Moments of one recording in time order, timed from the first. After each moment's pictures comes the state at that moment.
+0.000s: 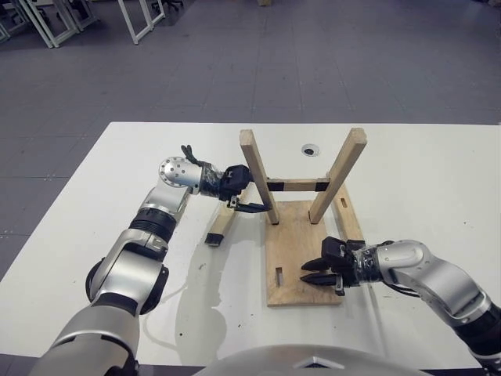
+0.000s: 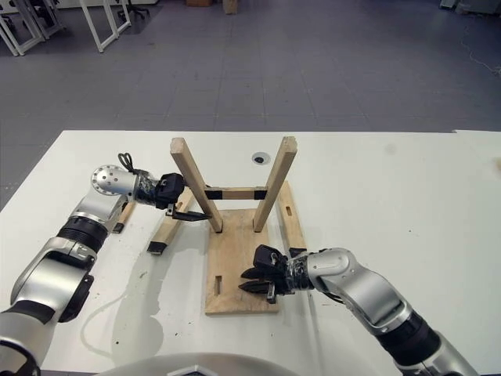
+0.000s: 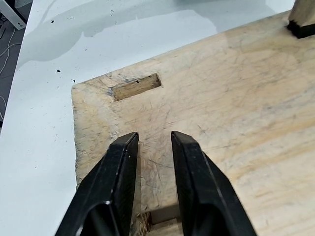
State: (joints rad) left arm -0.76 0.46 -0.36 0.84 -0.19 -0.41 -1.38; right arm -0.11 -0.75 0.45 -0.47 0.38 0.71 0.89
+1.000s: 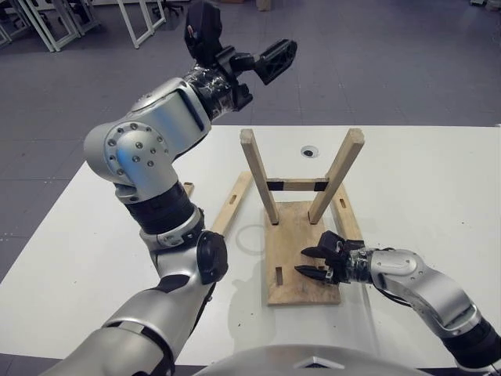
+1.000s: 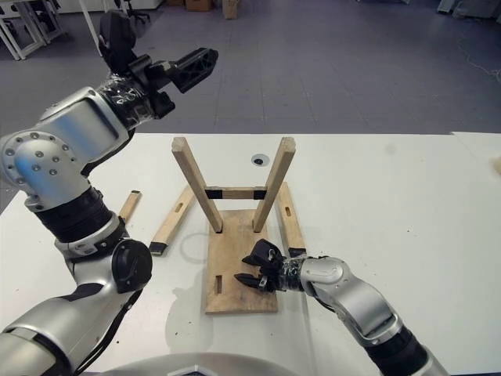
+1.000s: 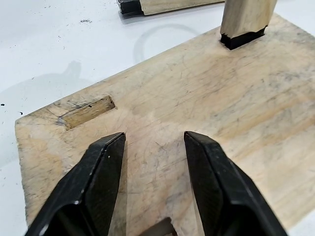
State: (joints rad) left arm -0.96 0.01 0.43 -0.29 -0.53 1.29 -0.16; right arm -0.03 -0.65 0.40 -0.50 0.35 0.75 0.67
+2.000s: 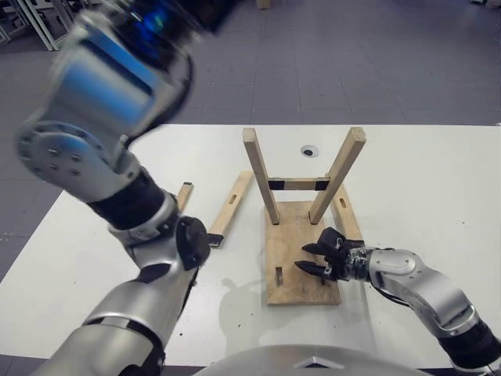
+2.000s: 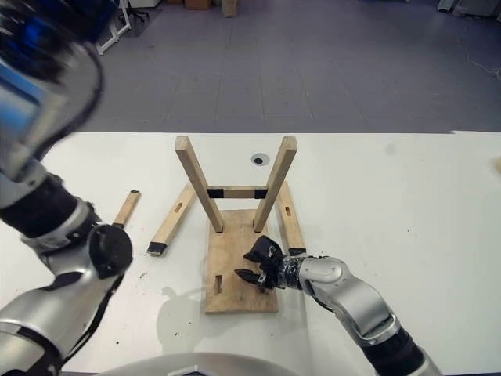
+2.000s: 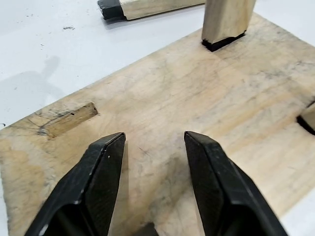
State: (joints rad) left arm -1.02 0.25 0.49 -0.38 -1.28 1.05 0.15; right arm -0.03 -0.62 0.35 -0.49 0.35 0.80 0.62
